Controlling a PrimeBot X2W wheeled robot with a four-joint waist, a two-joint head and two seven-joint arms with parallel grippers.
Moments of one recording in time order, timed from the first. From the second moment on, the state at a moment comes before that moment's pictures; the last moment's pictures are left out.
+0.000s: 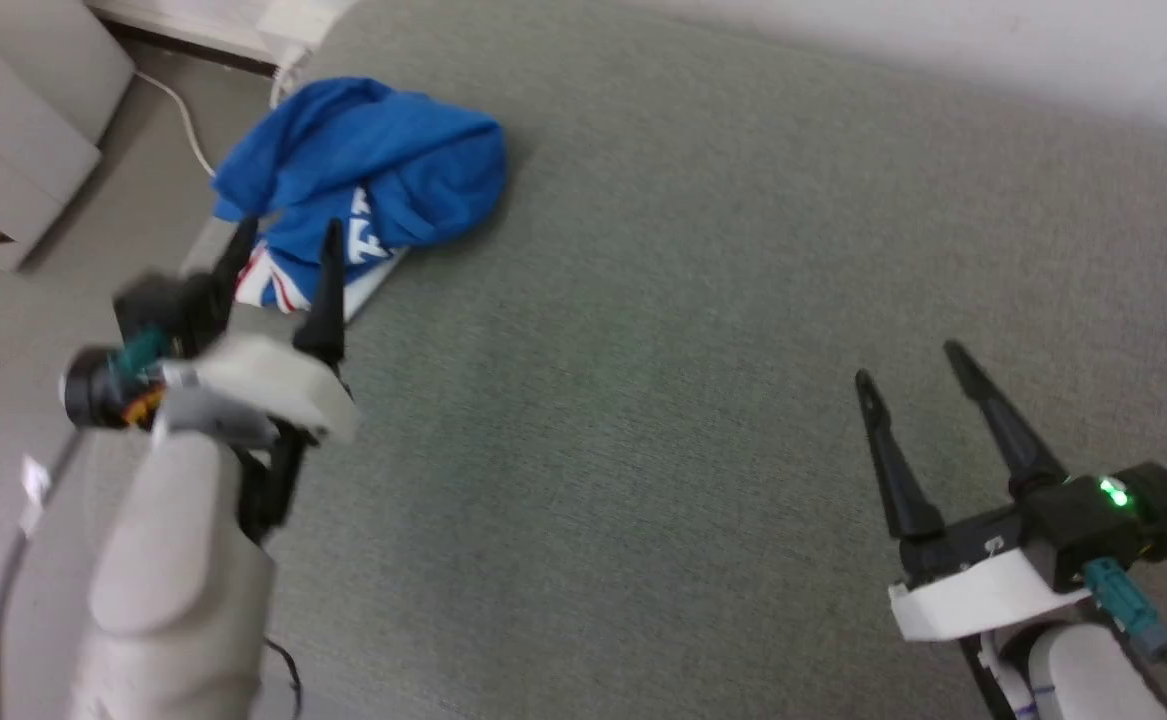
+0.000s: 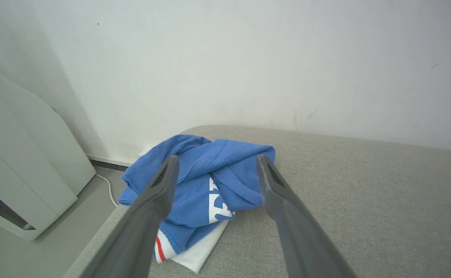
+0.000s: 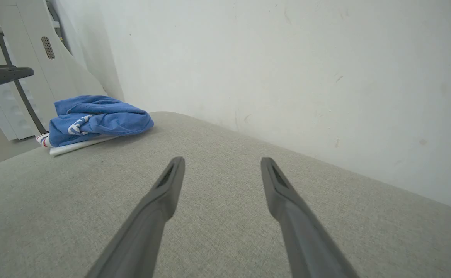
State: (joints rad) left arm -0.51 0.16 -0.03 0.43 -0.20 -0.10 -0.18; right arm -0.07 -0.09 0.11 0.00 -0.03 0.13 -0.26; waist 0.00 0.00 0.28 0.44
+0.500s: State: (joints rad) left arm -0.87 0.50 -0.28 0.69 -0.66 -0.12 0.41; right arm -0.12 -0.10 0.10 -0.12 -0.04 0.13 -0.22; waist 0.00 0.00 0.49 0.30
